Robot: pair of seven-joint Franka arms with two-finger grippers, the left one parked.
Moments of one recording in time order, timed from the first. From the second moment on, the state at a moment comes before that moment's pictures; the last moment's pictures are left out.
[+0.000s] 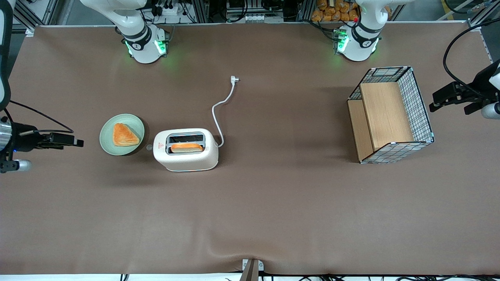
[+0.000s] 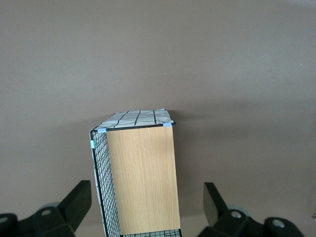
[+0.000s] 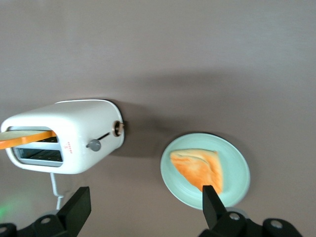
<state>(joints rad) 0.00 0.30 -0.22 -1.52 0.32 1.61 -0.23</state>
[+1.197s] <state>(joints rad) 0.02 0.00 -0.10 -1.52 0.02 1.51 0.01</state>
